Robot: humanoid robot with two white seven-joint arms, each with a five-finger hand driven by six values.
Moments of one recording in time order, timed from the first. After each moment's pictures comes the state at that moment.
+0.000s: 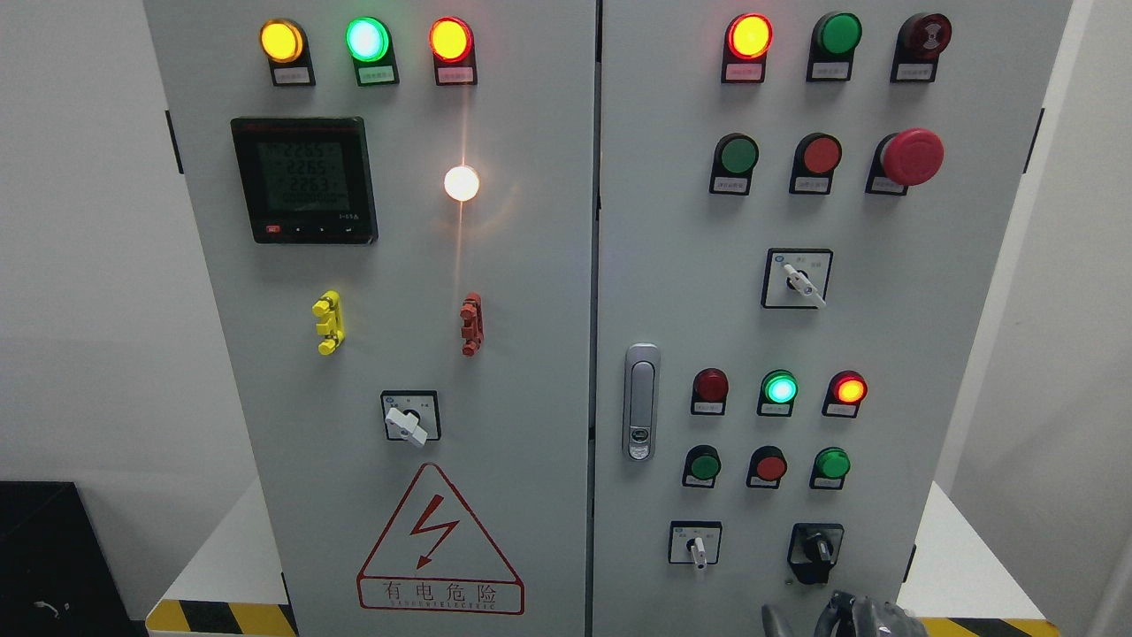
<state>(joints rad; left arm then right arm) 0.00 -0.10 -0.07 -0.07 0.08 -0.09 0.02 0.00 0.13 -0.05 -1.86 0.88 0.18 -0.03</state>
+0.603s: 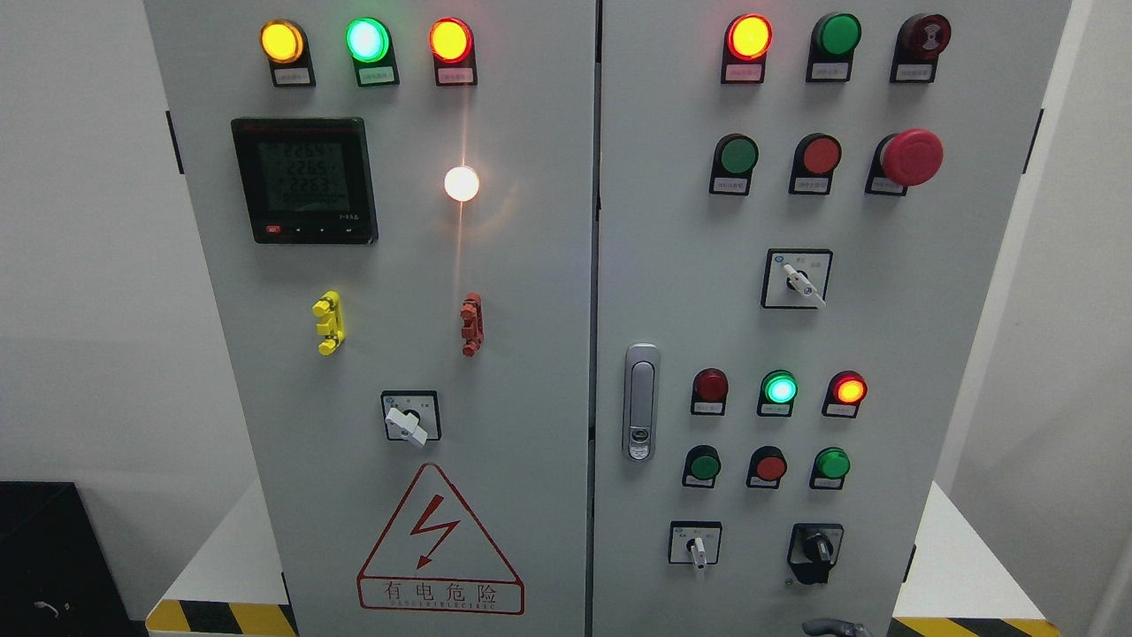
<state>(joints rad) 0.00 -0.10 -0.07 -0.07 0.08 -0.09 0.02 0.15 0.13 -0.02 -2.00 0.37 0.15 -0.06</state>
